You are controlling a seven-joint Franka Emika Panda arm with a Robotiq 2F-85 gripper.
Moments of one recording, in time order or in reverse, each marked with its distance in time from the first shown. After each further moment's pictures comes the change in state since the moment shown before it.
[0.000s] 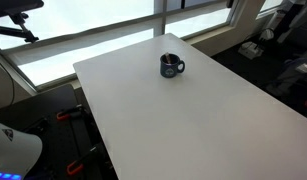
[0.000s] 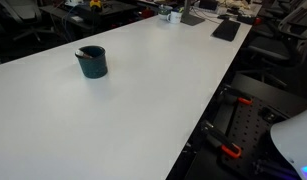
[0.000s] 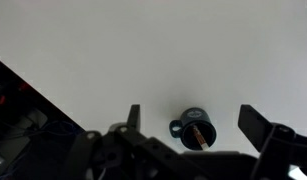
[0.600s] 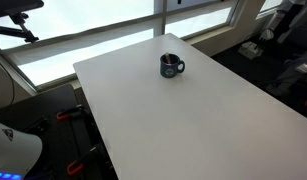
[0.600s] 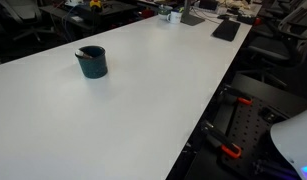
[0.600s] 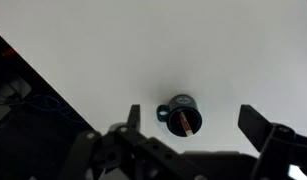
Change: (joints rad) arm -0.004 0.003 0.028 0.003 0.064 0.023 -0.136
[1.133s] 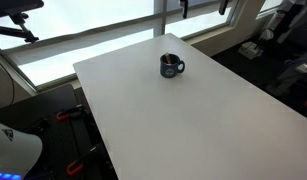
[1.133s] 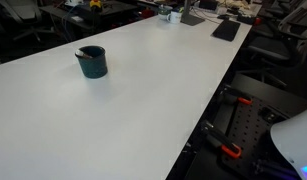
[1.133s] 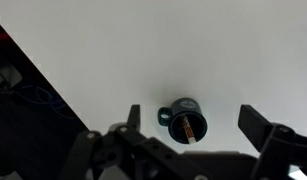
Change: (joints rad) arm -0.001 0.113 0.014 0.036 -0.001 0.070 -0.080
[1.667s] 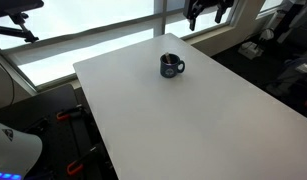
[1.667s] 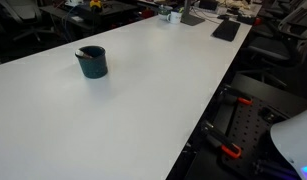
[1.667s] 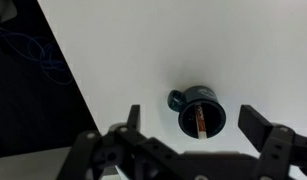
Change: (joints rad) arm -0.025 0.233 0.101 0.150 0.020 0.139 -0.213
